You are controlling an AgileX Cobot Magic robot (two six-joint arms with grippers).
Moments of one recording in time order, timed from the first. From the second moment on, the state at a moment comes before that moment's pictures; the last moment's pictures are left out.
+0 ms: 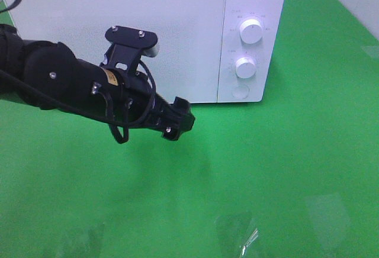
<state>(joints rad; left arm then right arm) -0.72 1.75 -0.92 -0.31 0.10 0.15 0.16 0.00 -0.50 -0.19 1.02 0.22</state>
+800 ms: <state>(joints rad) -0.27 1.29 -0.92 -0.17 0.98 0.09 0.16 0.00 -0.50 -0.19 1.02 0.22</state>
